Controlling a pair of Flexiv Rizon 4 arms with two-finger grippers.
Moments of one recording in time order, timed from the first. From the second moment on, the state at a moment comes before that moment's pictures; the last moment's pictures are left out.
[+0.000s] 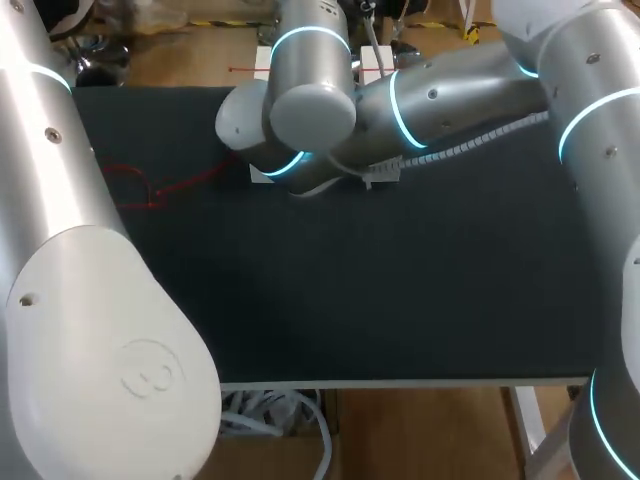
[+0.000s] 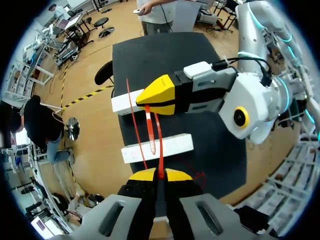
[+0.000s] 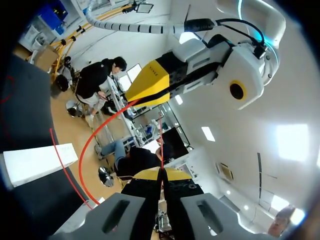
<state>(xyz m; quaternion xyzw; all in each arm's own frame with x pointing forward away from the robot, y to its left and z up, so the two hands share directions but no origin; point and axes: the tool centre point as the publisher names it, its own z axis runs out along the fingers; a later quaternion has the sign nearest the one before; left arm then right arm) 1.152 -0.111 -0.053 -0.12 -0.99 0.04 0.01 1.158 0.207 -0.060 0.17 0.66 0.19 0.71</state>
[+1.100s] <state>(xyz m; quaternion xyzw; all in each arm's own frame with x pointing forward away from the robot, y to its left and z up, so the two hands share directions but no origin) 1.152 -0.111 -0.053 -0.12 -0.99 0.04 0.01 1.145 0.216 -0.057 0.15 0.71 0.11 0.68</state>
